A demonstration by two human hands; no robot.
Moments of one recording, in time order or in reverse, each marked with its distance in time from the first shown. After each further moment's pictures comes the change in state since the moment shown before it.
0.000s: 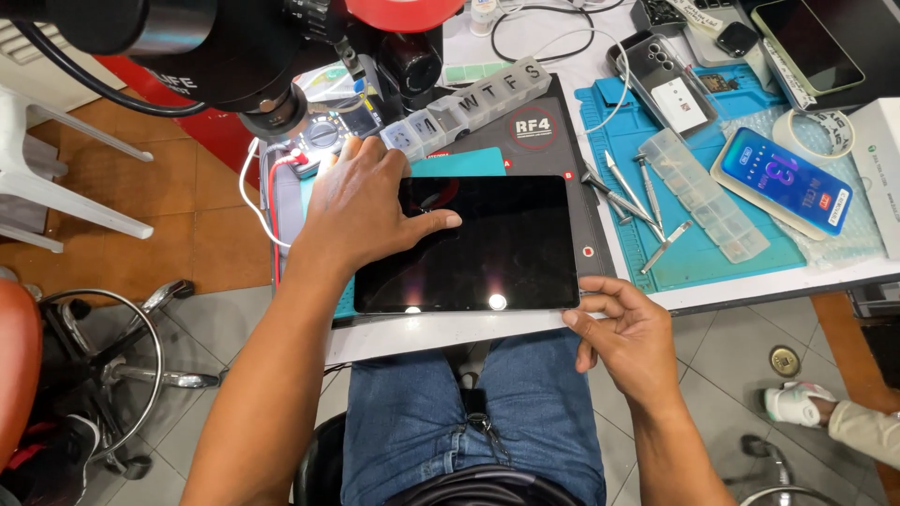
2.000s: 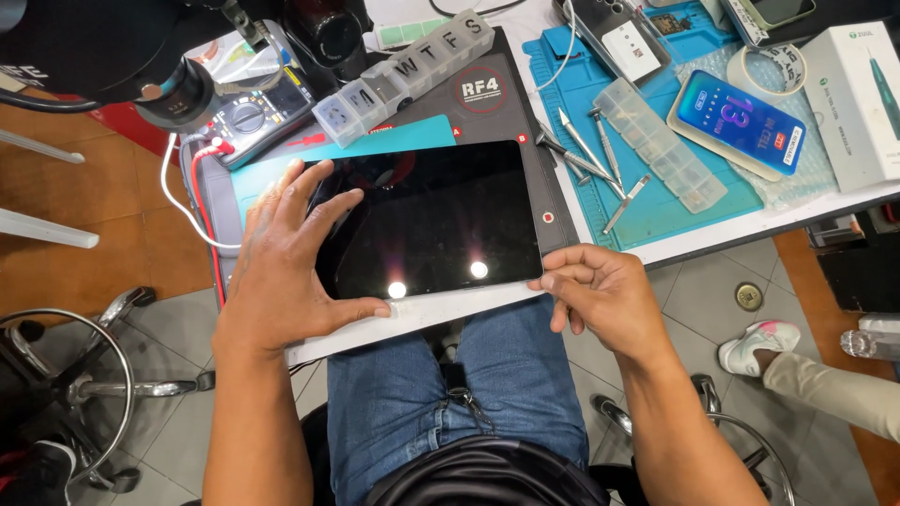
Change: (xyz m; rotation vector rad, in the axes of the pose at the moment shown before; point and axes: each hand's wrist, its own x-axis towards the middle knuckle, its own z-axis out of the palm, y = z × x) left_hand -0.069 -0.017 0.015 -0.240 0.147 0.325; right_hand 0.005 -0.037 -0.005 -0.132 -0.035 0.244
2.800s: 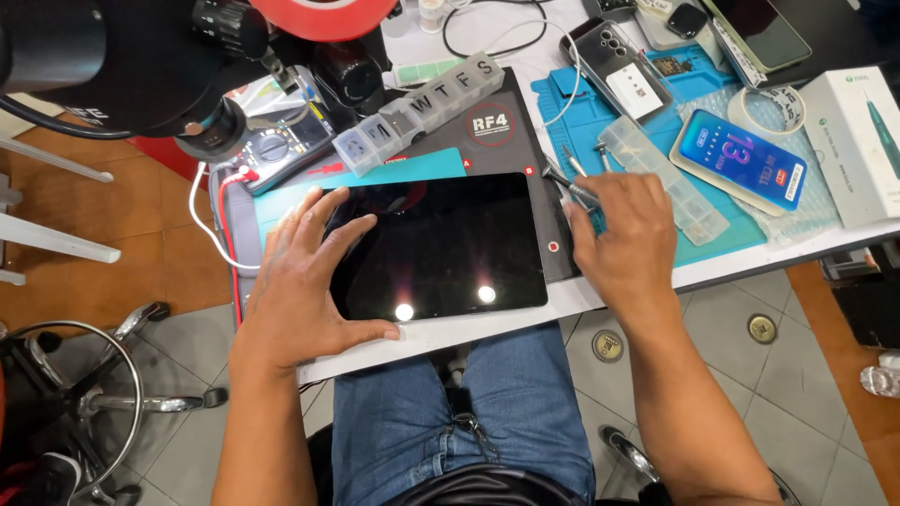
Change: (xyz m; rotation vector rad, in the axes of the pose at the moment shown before) left_hand 0.001 0.001 0.001 0.007 0.029 0.001; right_hand 0.076 -0.015 -0.018 -0.987 0.445 -1.021
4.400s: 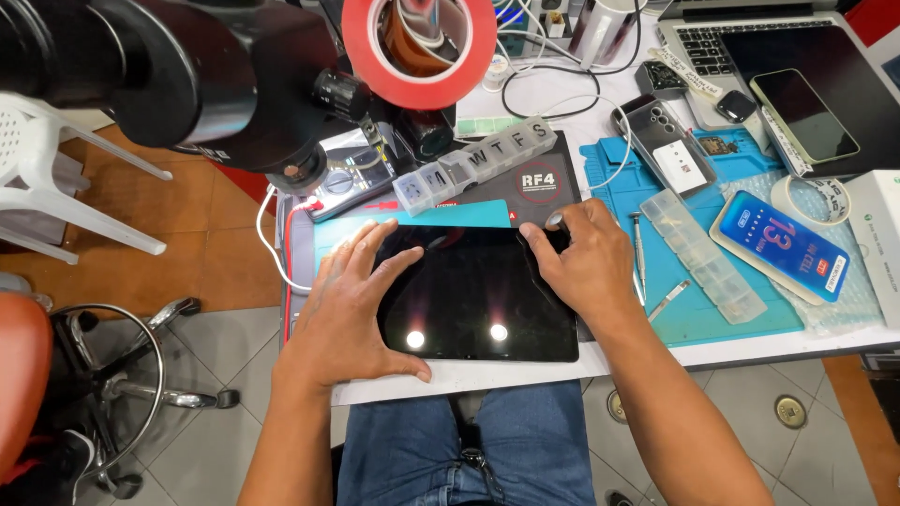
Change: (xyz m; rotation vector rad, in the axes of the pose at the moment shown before) left_hand 0.005 0.001 0.000 0.012 -0.024 -0.144; right_hand 0.048 -0.024 0.072 0.188 -0.016 0.142
